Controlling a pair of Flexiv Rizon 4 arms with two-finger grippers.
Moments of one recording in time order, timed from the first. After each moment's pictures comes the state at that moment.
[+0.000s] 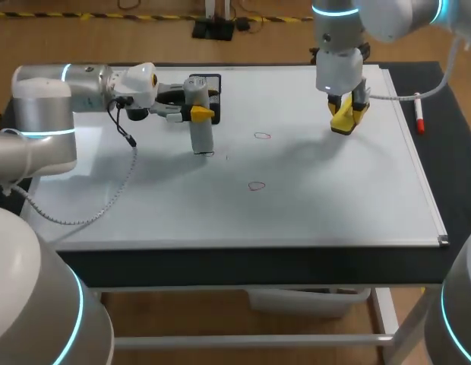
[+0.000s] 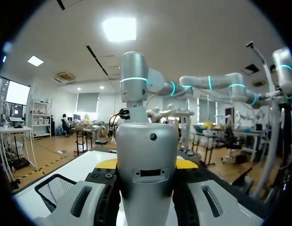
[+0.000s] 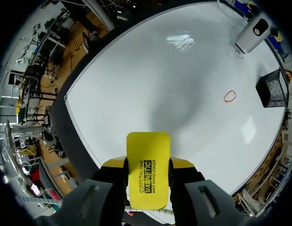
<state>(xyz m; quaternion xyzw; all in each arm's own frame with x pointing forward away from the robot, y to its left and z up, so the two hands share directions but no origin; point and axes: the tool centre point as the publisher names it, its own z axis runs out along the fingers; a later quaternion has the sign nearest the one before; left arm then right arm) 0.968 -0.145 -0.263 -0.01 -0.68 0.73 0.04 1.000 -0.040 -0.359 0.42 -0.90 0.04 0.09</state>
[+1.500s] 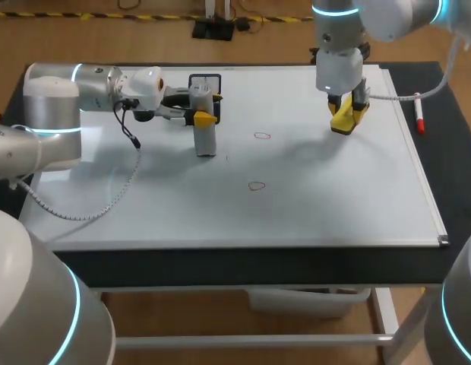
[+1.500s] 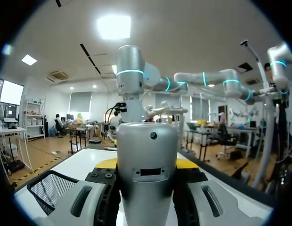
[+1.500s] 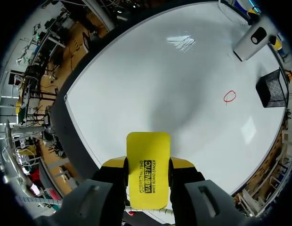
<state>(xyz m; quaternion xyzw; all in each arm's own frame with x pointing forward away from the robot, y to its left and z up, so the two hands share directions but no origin) 0.973 -0.152 -0.284 -0.04 -0.69 0.72 0.06 1.000 -0.040 -0.359 0.42 -0.90 0.04 0.09</state>
